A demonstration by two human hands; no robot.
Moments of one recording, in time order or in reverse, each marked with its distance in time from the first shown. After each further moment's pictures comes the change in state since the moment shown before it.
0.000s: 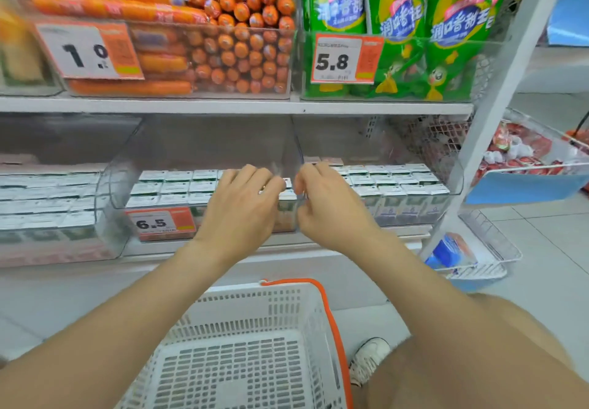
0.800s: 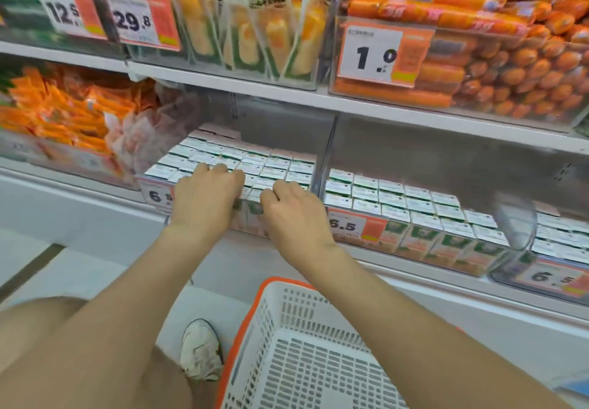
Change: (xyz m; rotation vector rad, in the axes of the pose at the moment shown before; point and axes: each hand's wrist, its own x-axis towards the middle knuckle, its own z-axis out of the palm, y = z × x) left_hand -0.178 -0.262 -0.098 0.361 -0.535 -0.738; right_hand 0.101 -0.288 0.191 -0.215 0.020 -0.440
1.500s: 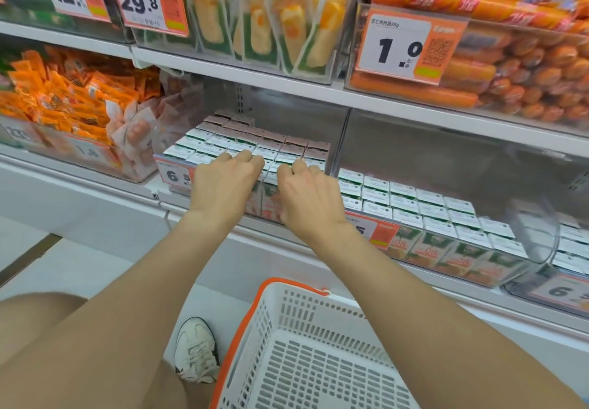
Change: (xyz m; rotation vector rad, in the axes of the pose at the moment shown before) left_hand 0.019 0.012 0.010 -0.003 0.133 0.054; right_hand 0.029 0.016 0.000 -0.172 -0.096 0.102
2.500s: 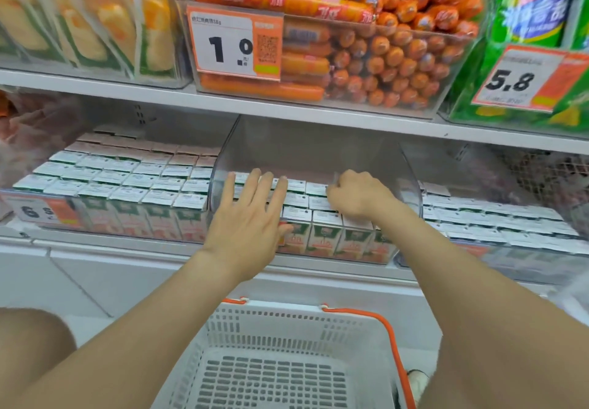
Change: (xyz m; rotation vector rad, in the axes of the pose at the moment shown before) left_hand -0.007 0.186 -0.014 0.002 -0.062 0.436; right_hand -0.066 0.253 0.006 0.373 -0.508 0.519
